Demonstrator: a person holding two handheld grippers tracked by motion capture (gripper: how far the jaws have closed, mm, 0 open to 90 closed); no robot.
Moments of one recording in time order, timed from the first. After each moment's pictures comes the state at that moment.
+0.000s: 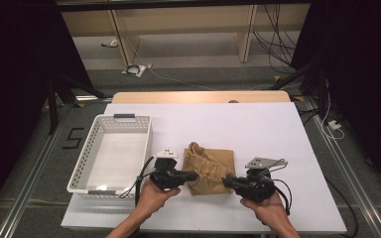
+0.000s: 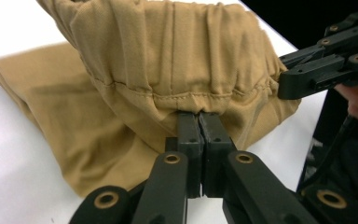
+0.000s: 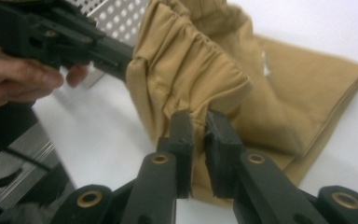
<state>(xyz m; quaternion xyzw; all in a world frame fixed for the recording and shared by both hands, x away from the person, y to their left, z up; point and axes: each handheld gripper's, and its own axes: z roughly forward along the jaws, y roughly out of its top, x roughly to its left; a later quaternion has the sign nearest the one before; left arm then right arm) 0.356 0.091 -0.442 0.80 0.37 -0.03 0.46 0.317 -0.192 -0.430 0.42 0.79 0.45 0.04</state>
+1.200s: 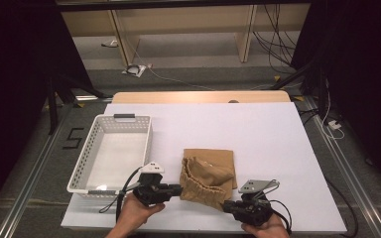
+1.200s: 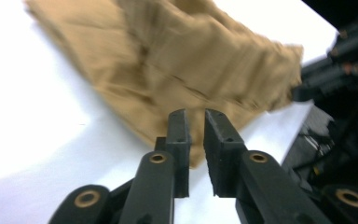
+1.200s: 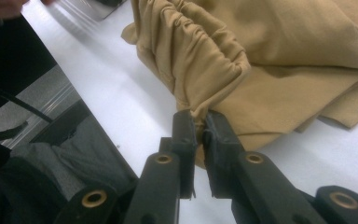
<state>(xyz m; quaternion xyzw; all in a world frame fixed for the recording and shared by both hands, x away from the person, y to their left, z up) 0.324 0.130 -0.437 0.81 0.41 -0.01 0.42 0.277 -0.183 -0.454 0.39 0.83 0.40 0.01</state>
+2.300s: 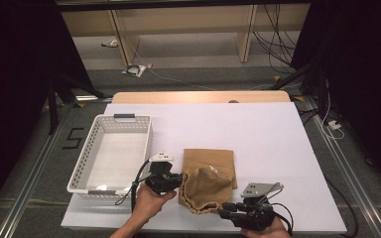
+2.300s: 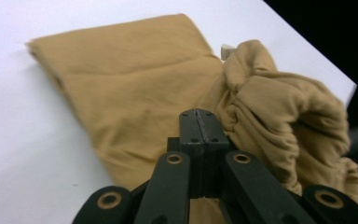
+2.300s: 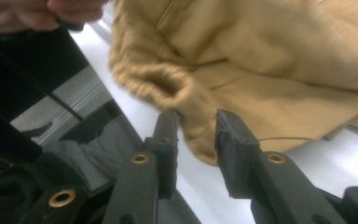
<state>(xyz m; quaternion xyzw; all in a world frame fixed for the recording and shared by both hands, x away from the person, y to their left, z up) 0.344 0.098 -0.442 0.79 0.41 -0.02 0.45 0.267 -0.187 -0.447 0.36 0.83 0.43 -0.01</state>
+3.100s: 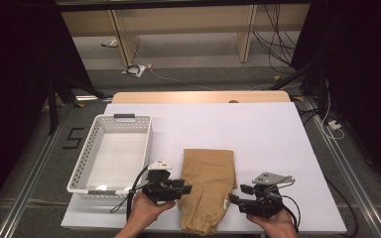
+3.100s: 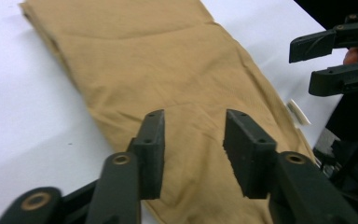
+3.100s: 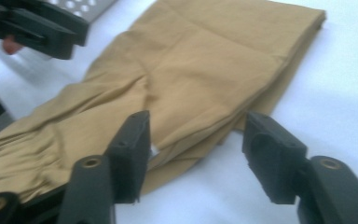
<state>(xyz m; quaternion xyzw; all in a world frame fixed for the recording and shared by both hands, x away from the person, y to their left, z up) 0.332 0.106 -0.448 0.79 0.43 -0.01 0.43 0.291 -0.208 -0.451 0.45 0.79 0.41 0.08</state>
